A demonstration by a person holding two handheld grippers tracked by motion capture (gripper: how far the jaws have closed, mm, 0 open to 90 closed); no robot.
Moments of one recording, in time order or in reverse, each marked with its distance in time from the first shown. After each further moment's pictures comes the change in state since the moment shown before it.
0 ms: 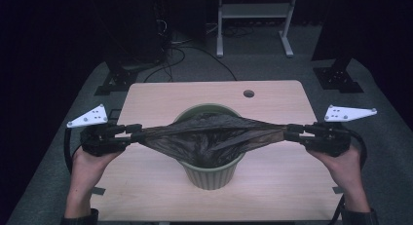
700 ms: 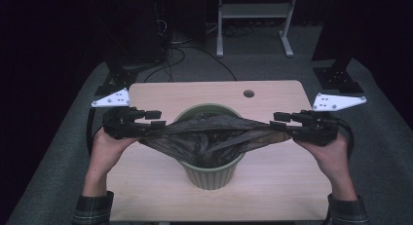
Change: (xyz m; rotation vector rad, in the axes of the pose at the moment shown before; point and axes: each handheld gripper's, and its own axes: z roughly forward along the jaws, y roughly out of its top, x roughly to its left) left arm 0.005 0.037 0.048 0.022 -0.106 0.039; right arm 0.019 0.040 0.021 -0.062 0.039 -0.087
